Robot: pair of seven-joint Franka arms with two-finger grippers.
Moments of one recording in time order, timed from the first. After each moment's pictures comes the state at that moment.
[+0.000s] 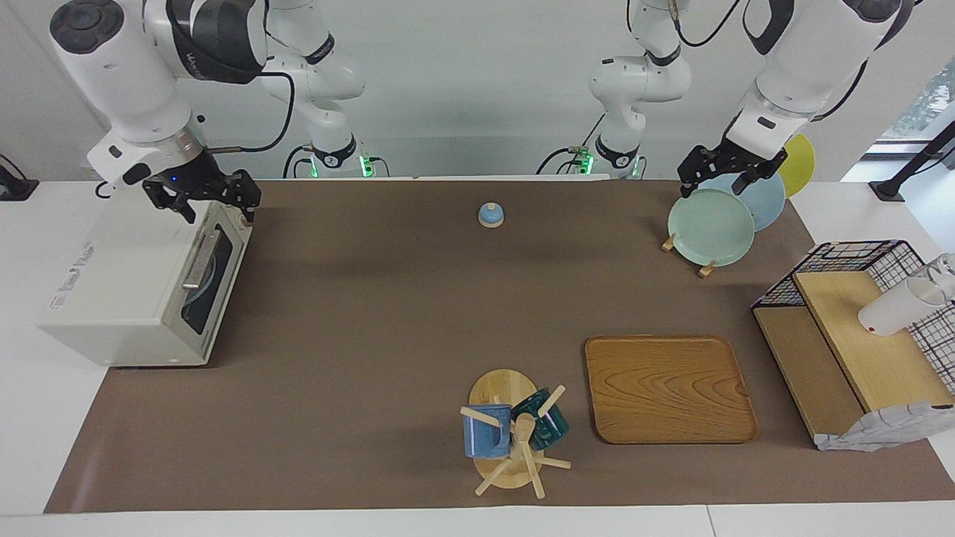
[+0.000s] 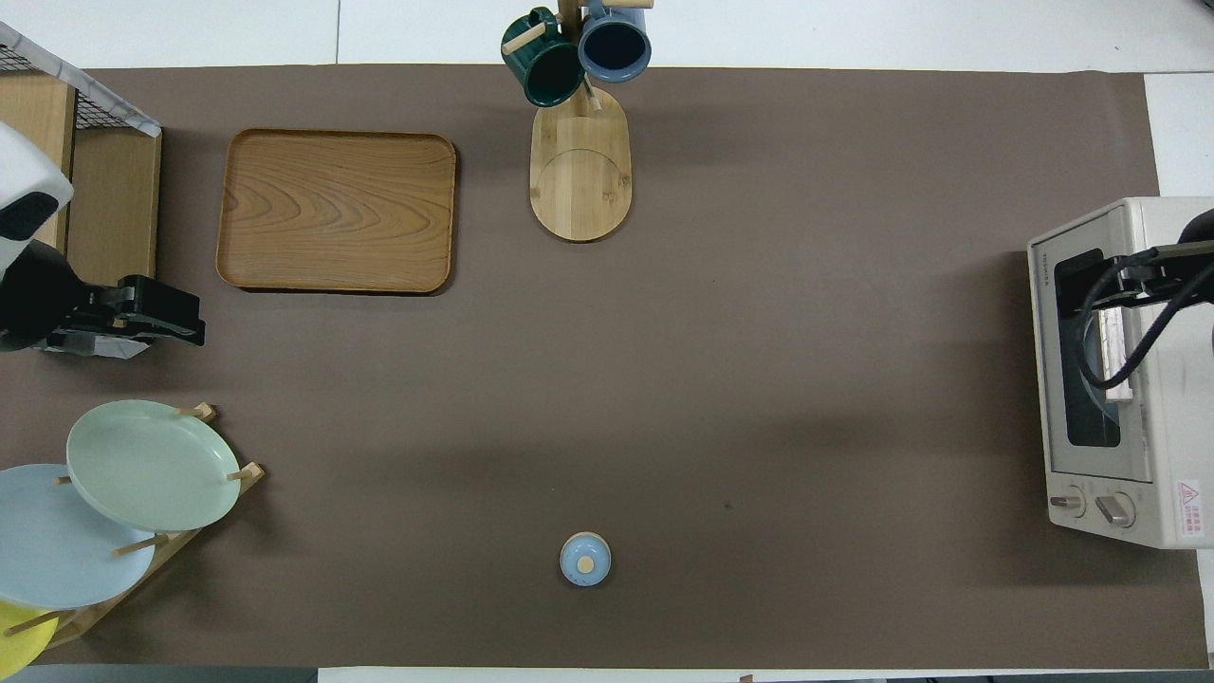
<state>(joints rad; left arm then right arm) -0.10 -0.05 -0.04 -1.63 -0.04 1.48 -0.14 -0.02 0.01 -0.03 -1.64 -0.06 1.59 -0.08</state>
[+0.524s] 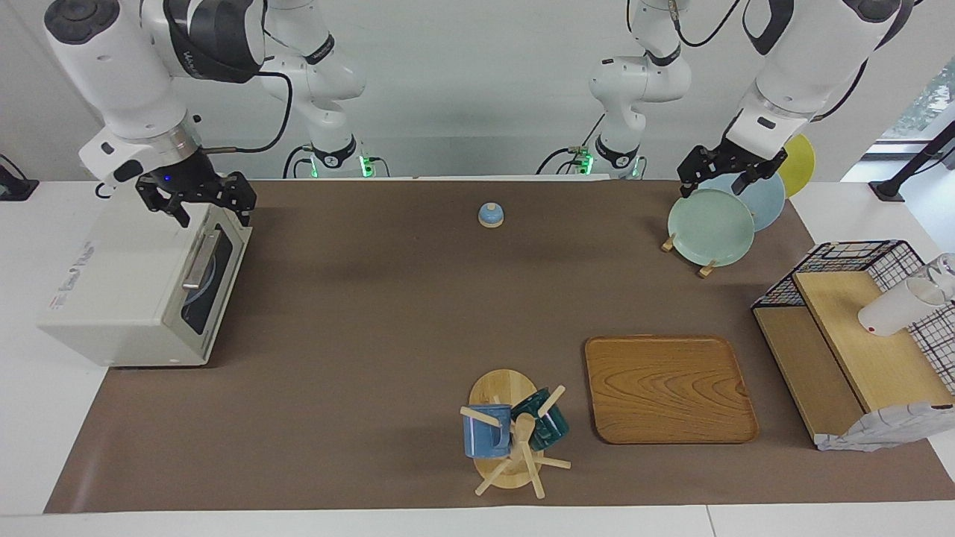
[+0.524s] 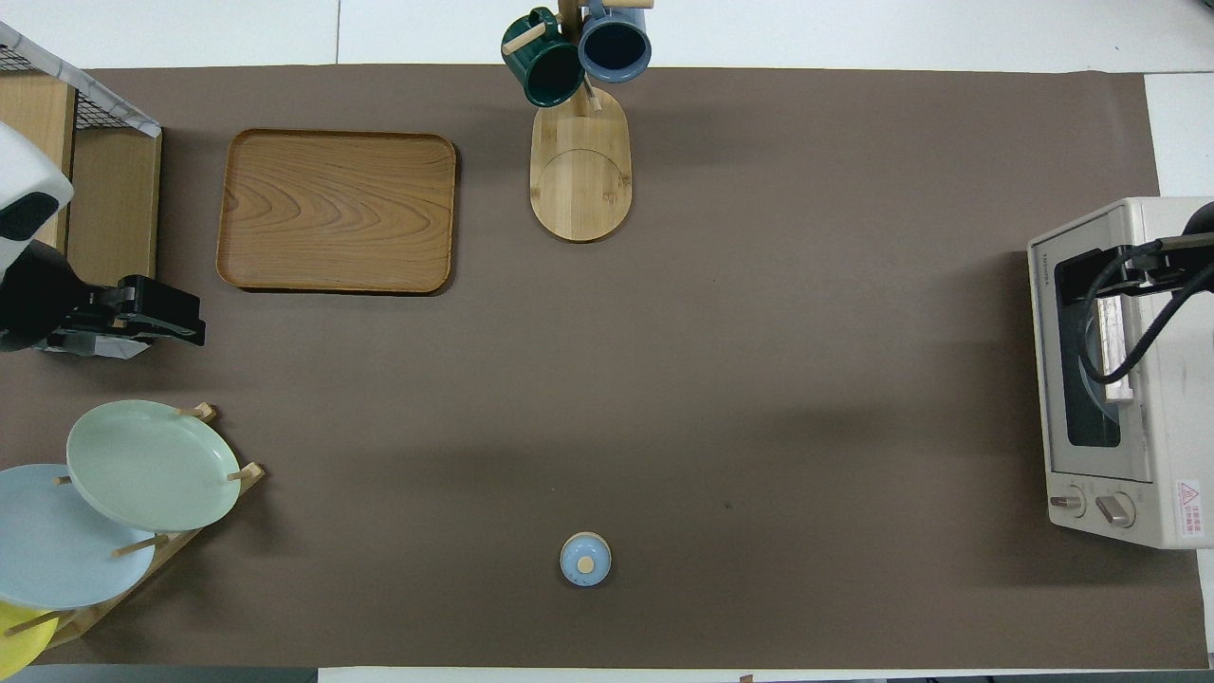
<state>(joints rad) -0.10 -0.05 -0.04 -1.63 -0.04 1.48 -0.14 -0.02 0.01 -0.03 -1.64 -0.06 1.62 -0.08</state>
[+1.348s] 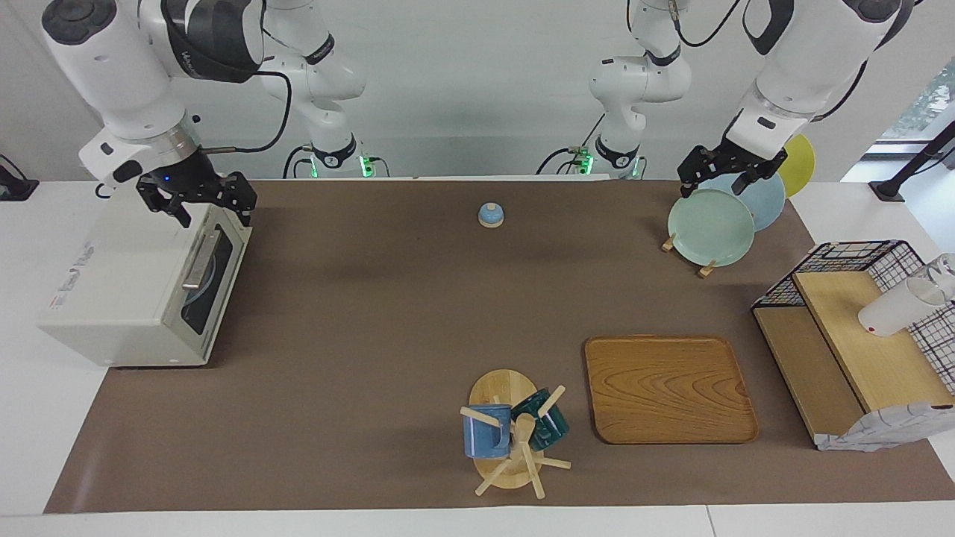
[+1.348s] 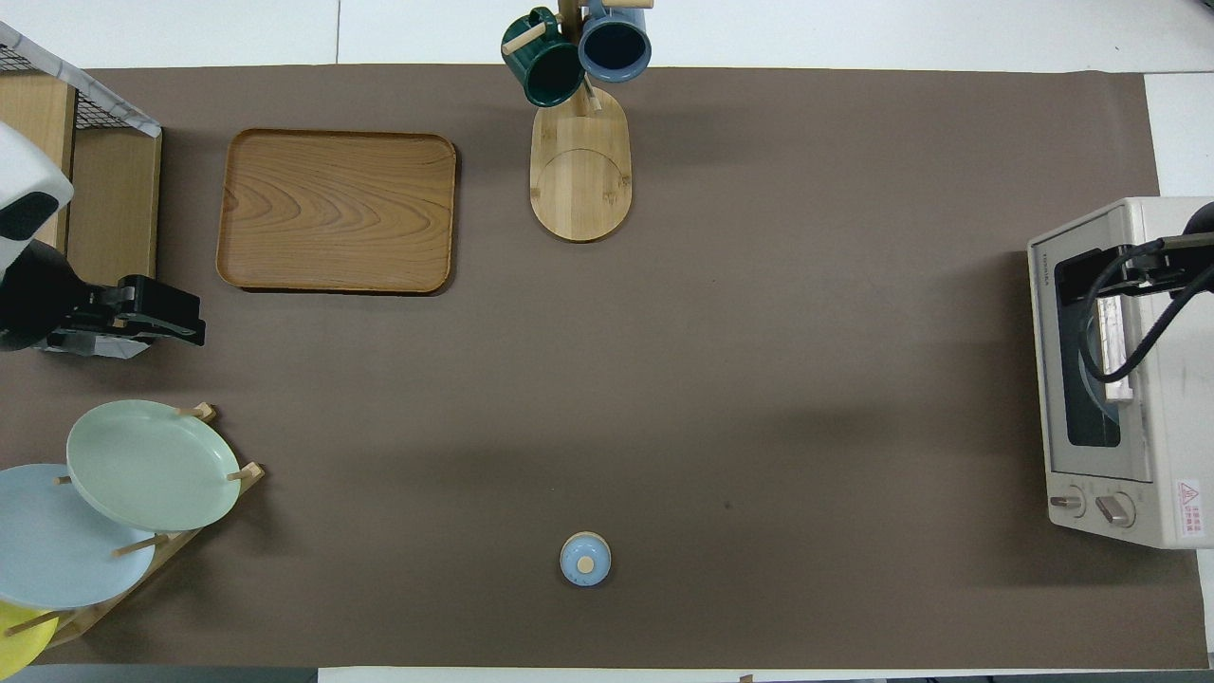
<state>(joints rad) -0.10 -0.05 -0.04 -1.63 -0.04 1.48 -0.14 -0.02 0.01 -0.03 -1.64 -0.05 1.61 -0.08</state>
